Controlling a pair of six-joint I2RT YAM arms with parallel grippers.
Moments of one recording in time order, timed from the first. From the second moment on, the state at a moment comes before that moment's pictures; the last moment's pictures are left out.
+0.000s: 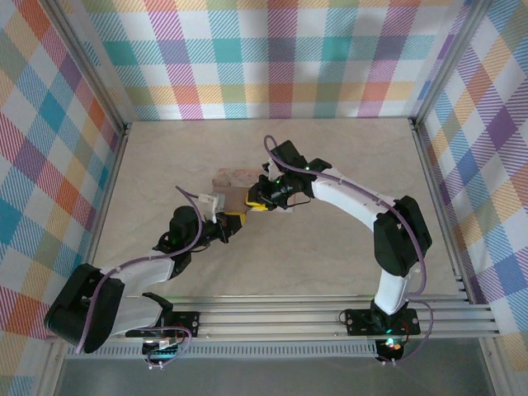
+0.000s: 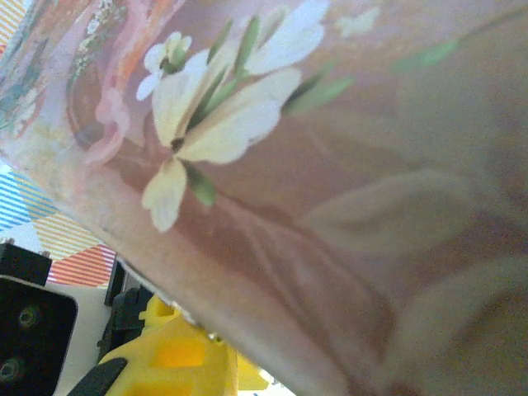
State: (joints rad) left arm -0.46 1.20 0.32 0.60 0.47 -0.50; right arm 0.70 1.80 1.46 -0.60 -0.58 0.91
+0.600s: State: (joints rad) left arm -0.46 1.13 0.29 0.52 0.34 -0.49; right arm 0.71 1.80 1.47 -0.59 -0.51 0.87
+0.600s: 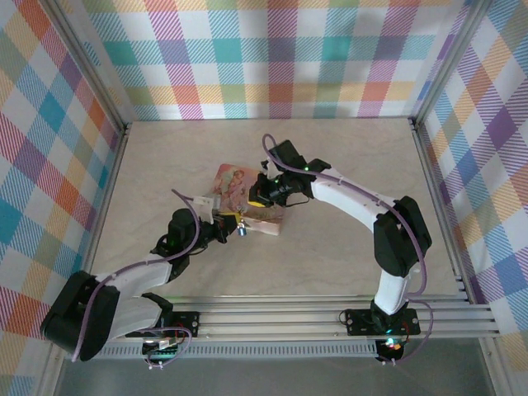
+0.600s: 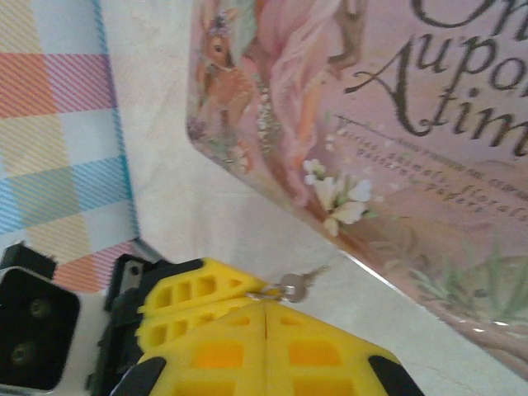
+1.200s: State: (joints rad) left arm -0.46 0.57 0.12 0.09 0.15 -0.55; right arm 0.90 1.82 1.29 -0.64 -0.16 0.66
